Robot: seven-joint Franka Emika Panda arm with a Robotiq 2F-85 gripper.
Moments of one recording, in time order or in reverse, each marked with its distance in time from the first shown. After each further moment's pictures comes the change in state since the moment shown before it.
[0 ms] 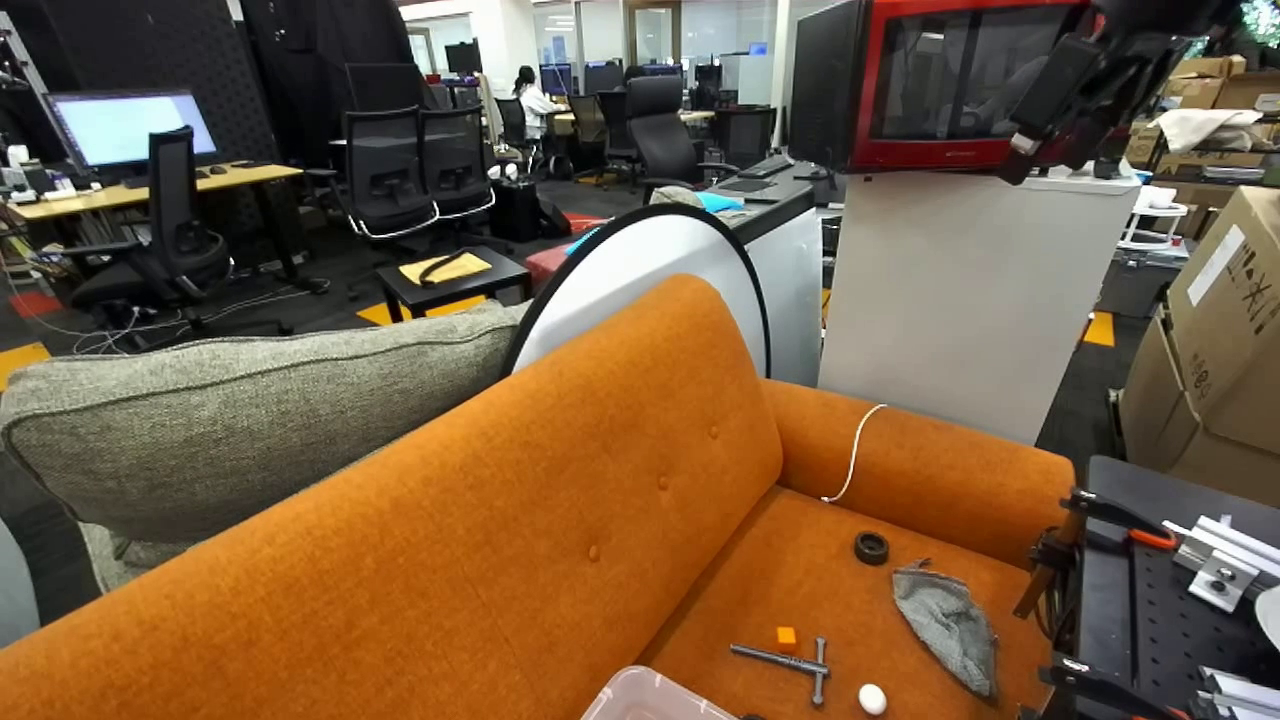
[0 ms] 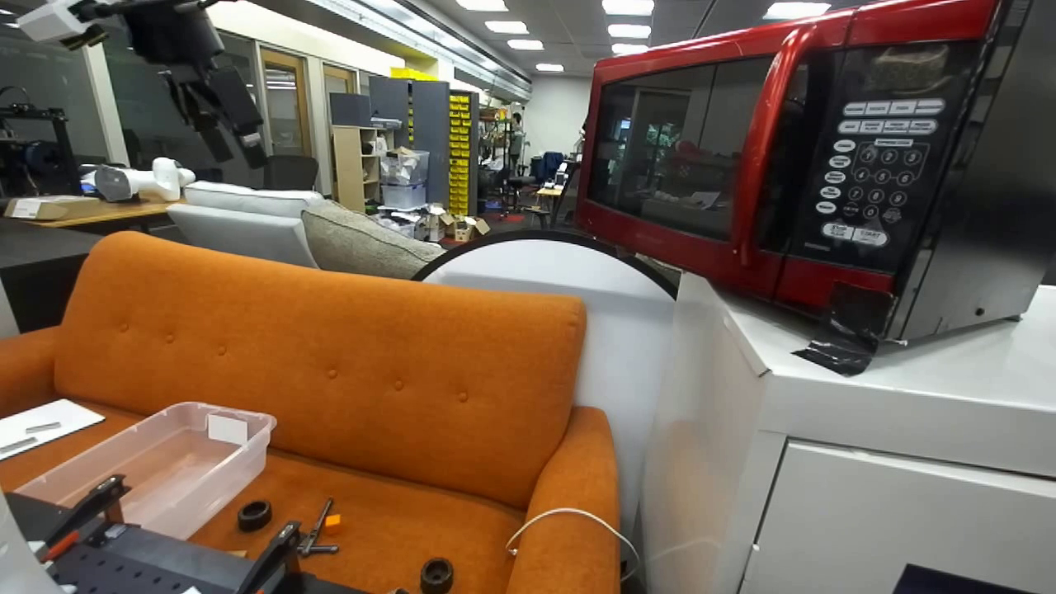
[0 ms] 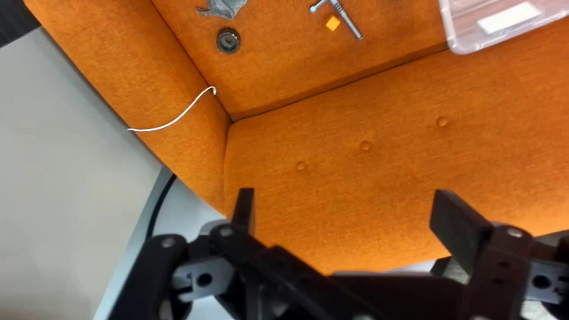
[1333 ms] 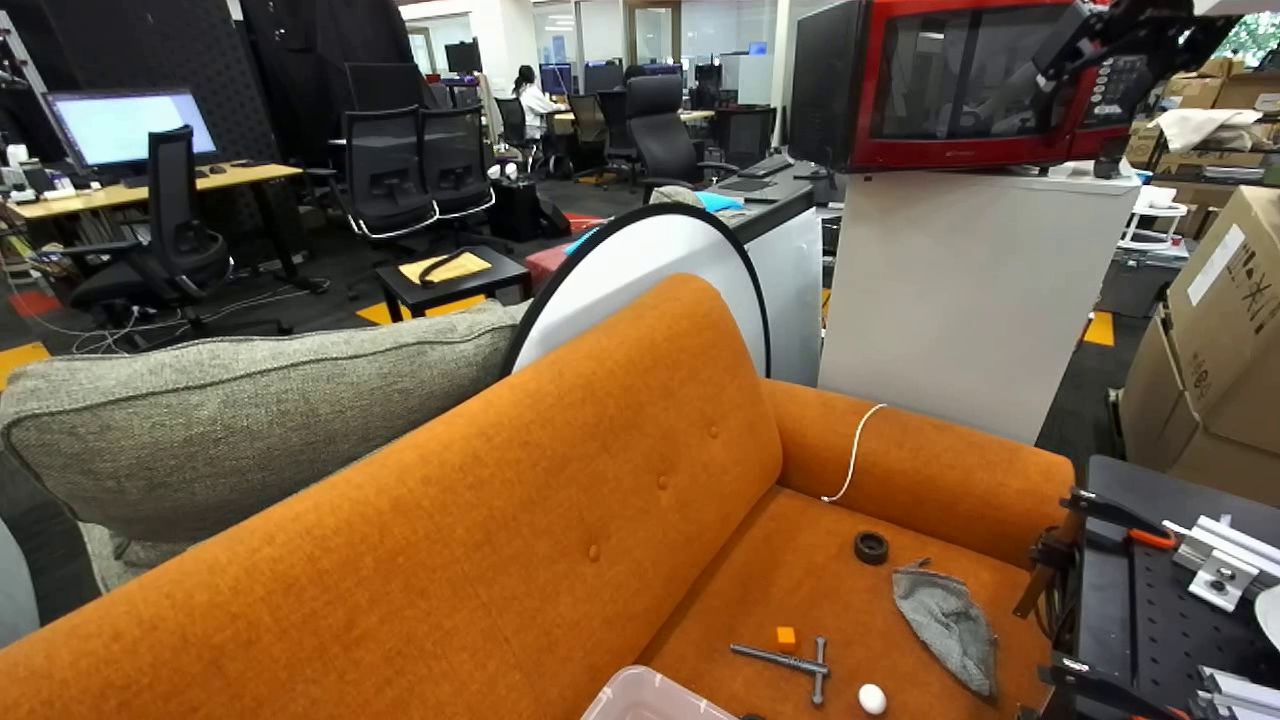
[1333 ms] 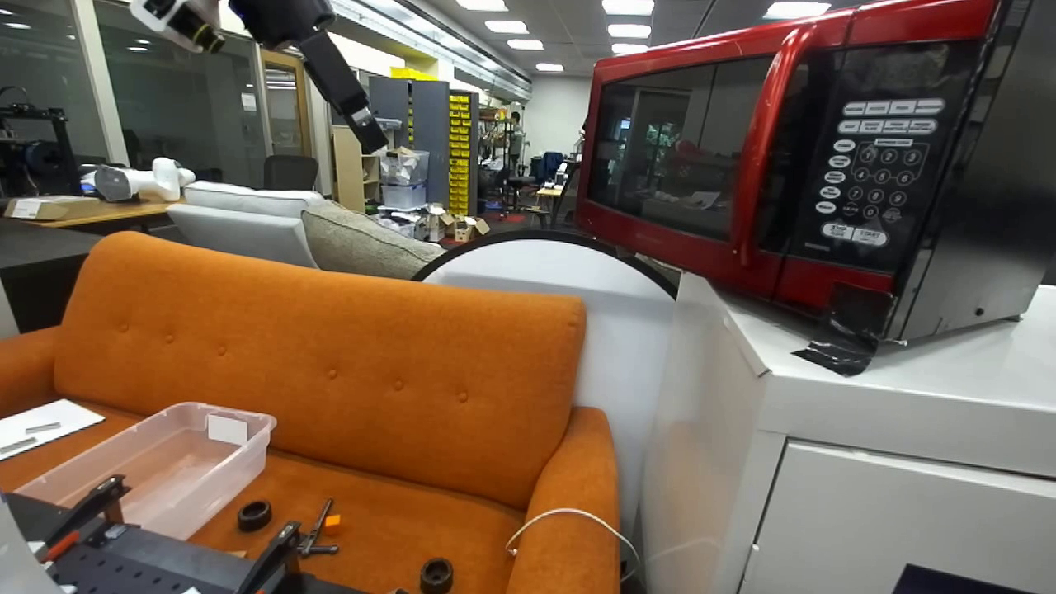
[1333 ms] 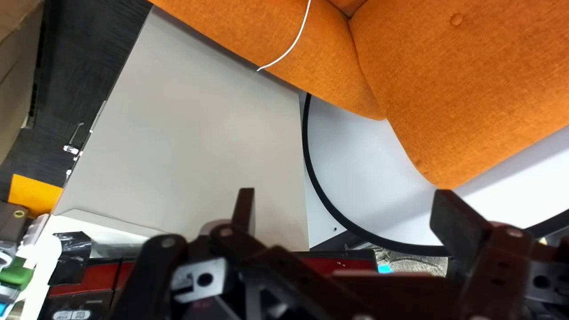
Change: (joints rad) arm -0.384 -0.025 -0.060 -0.024 -0.195 0.172 0.168
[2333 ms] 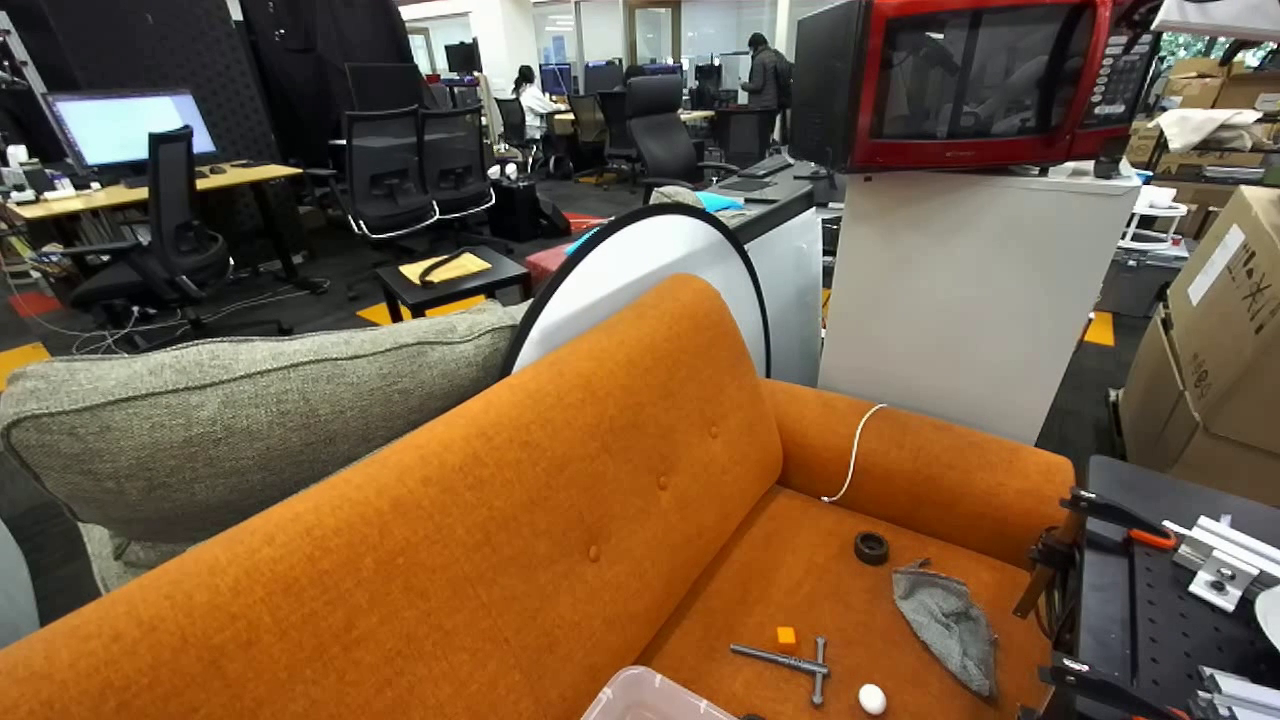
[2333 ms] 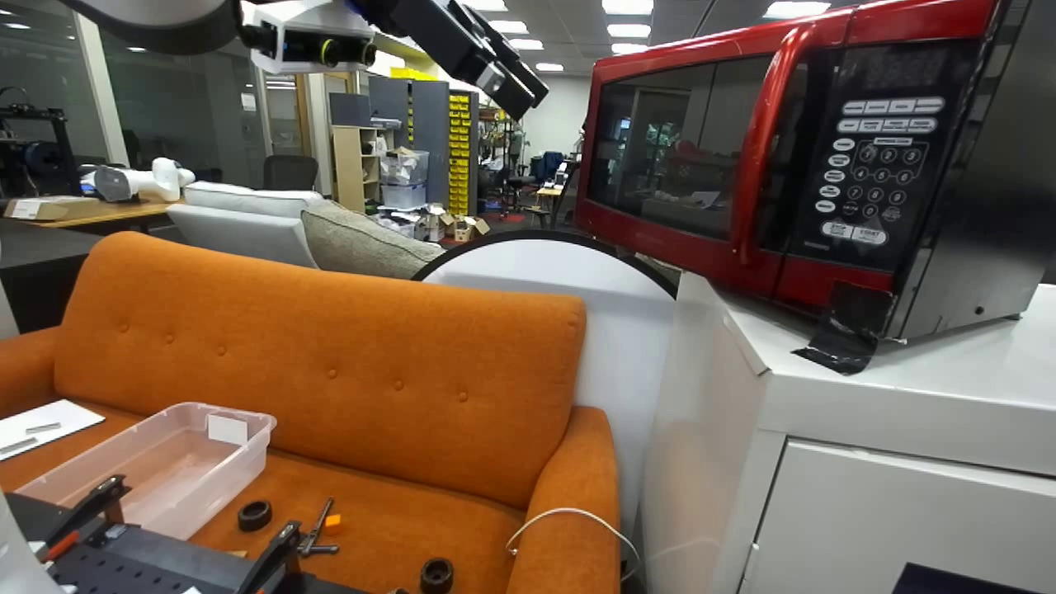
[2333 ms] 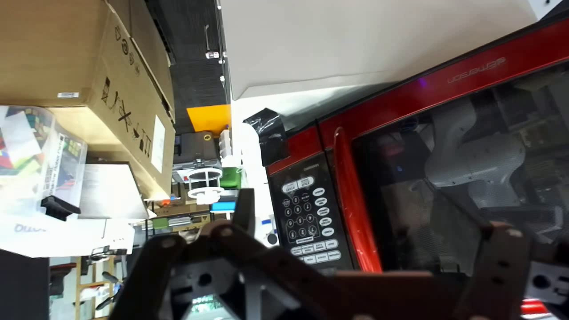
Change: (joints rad) arm -0.581 0.094 0.081 -0.023 -0.291 0.431 0.414
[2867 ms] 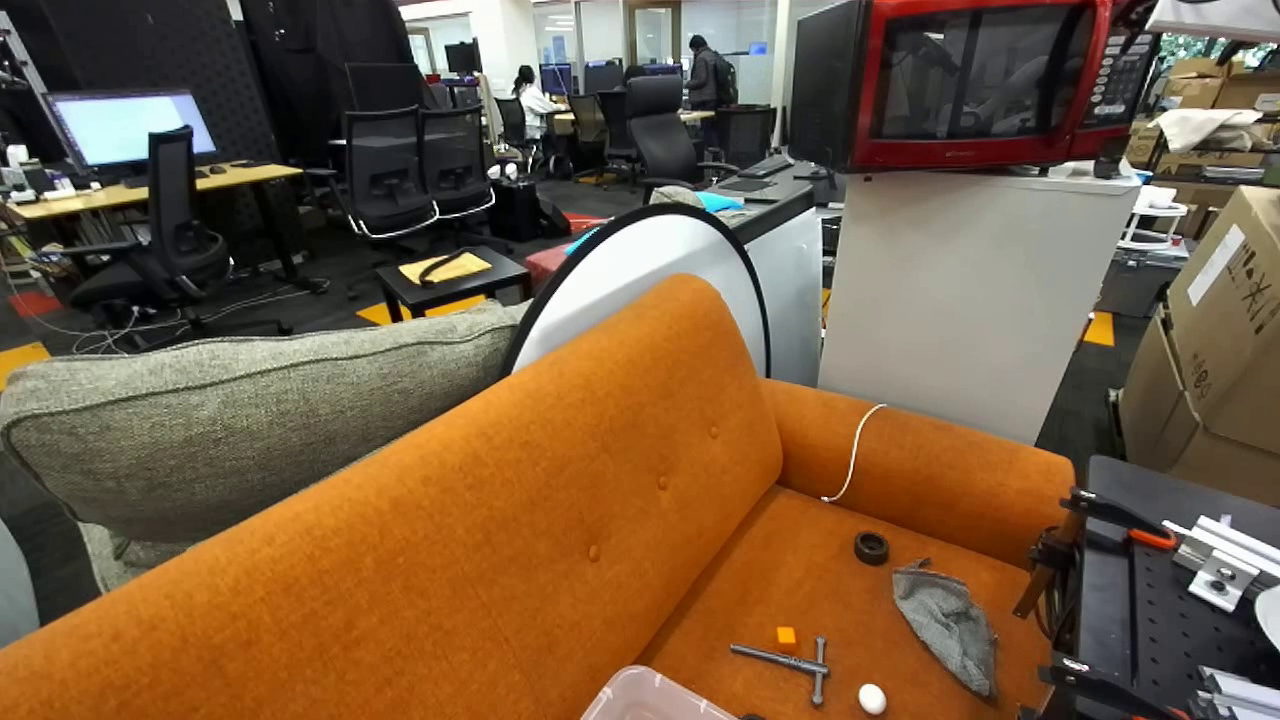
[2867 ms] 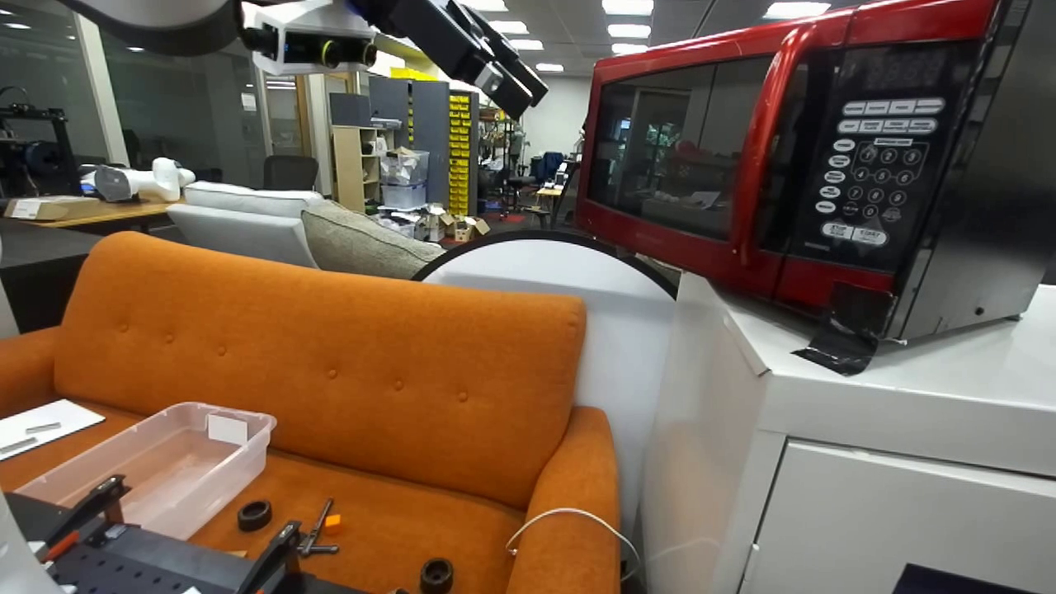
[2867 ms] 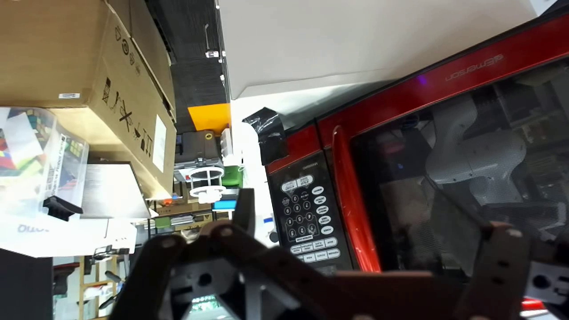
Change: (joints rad) arm -0.007 -0.002 0.015 0.001 0.006 0.000 0.014
